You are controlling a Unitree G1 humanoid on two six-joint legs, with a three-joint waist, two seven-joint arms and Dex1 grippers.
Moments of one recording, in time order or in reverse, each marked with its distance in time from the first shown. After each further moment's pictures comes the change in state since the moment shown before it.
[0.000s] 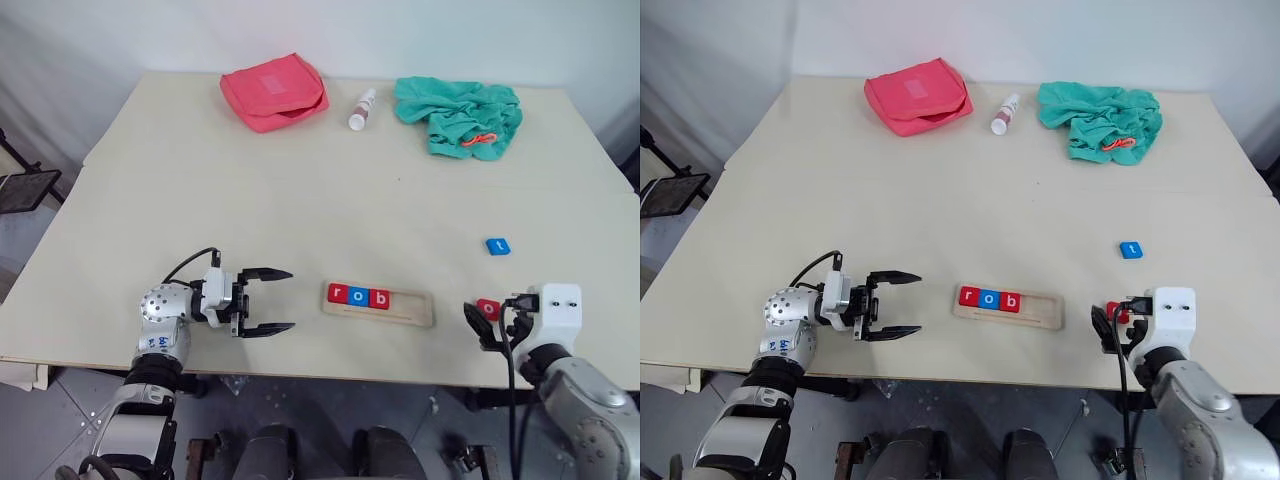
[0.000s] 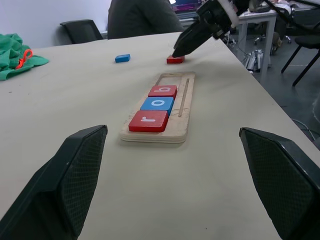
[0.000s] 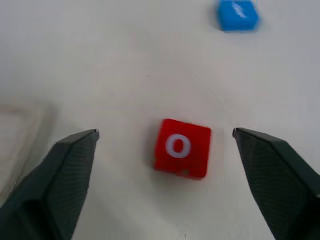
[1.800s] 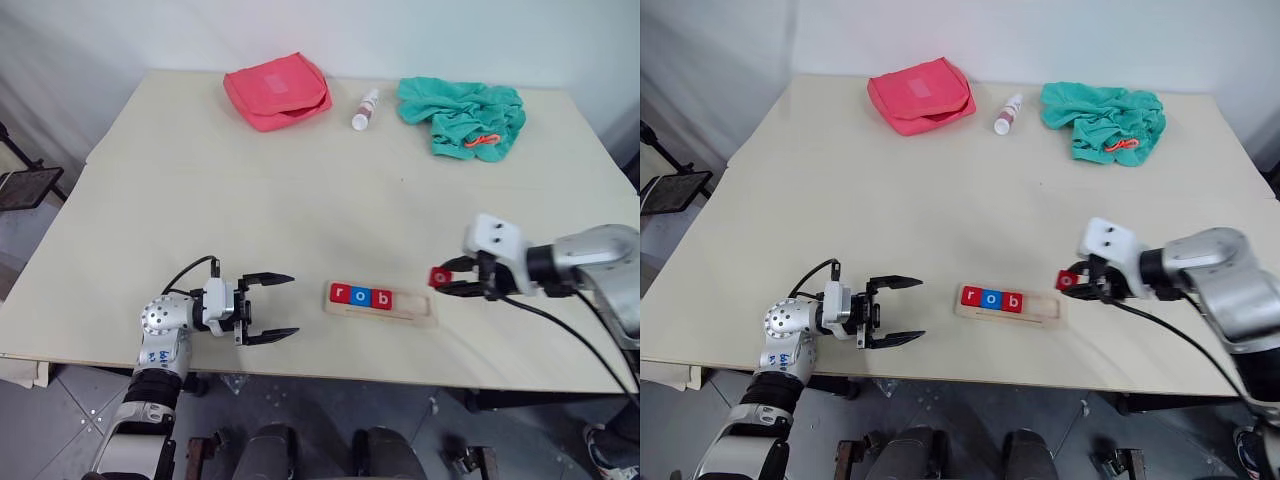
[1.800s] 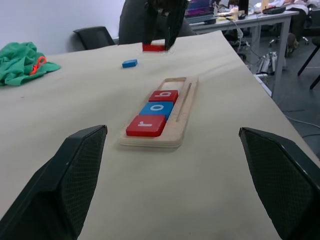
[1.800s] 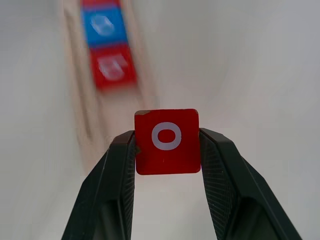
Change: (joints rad) left arm 0.093 -0.039 -0.004 -0.119 0.004 -0.018 0.083; right arm -0.714 -0.413 0.642 0.506 -0.235 -0.303 0.918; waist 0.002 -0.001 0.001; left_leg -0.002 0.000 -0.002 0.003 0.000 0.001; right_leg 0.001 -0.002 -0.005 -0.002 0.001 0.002
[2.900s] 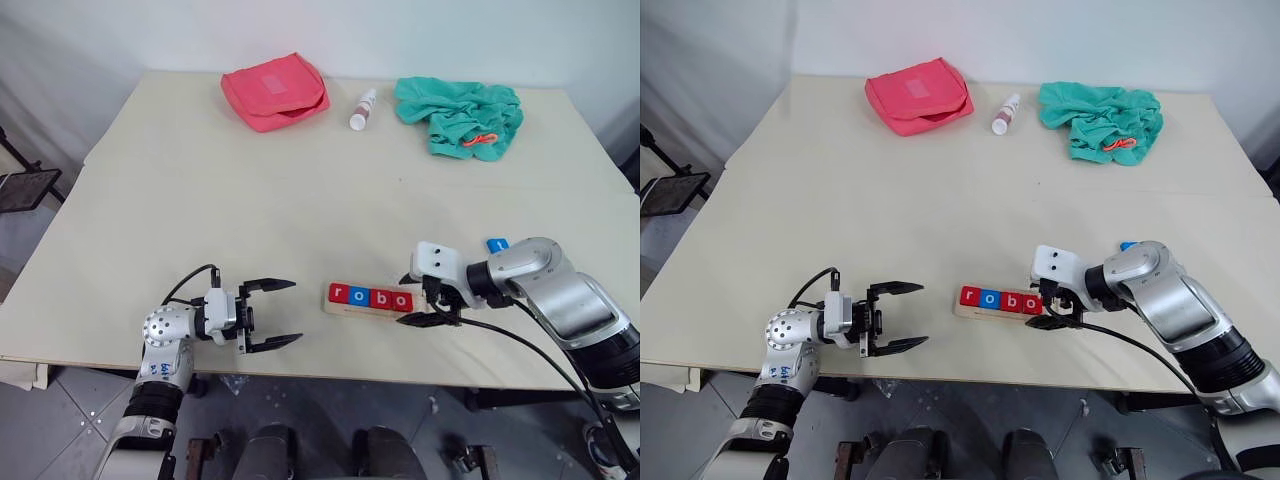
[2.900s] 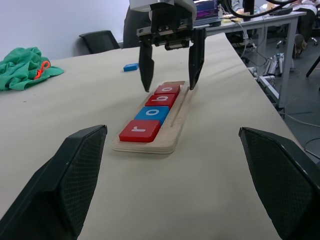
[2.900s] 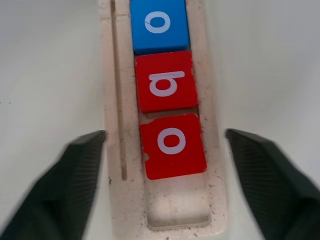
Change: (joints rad) left arm 0.064 0.004 -0.002 -0.062 0.003 -0.013 0.043; right arm -0.035 0.050 0.114 0.041 -0.103 -0.031 0.002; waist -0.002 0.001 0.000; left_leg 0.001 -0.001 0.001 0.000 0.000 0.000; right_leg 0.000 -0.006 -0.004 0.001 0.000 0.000
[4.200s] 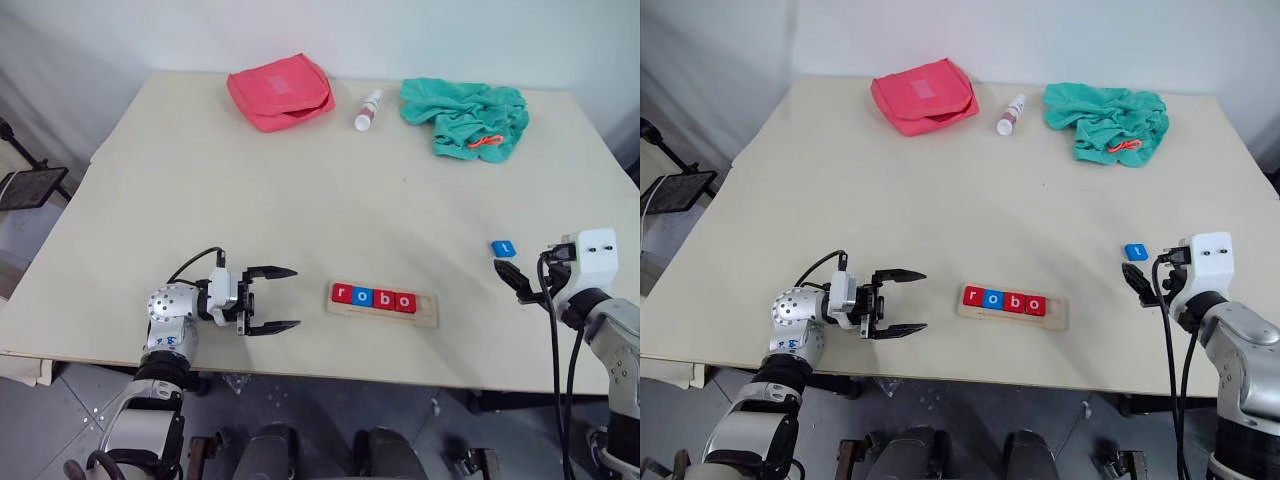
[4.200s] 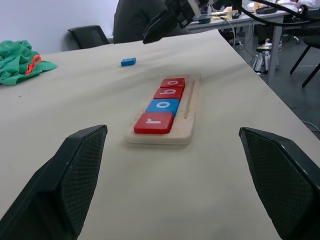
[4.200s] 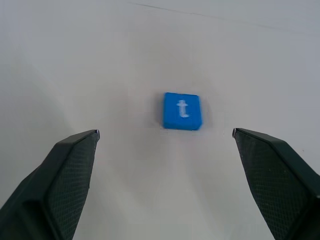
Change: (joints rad) left arm -0.197 -0.004 0.010 0.254 0.002 -0.030 -0.126; right arm 0.358 0.296 -0.814 0.030 0.170 0.119 -0.748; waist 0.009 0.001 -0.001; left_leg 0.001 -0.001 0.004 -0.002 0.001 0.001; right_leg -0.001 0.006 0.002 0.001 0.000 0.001
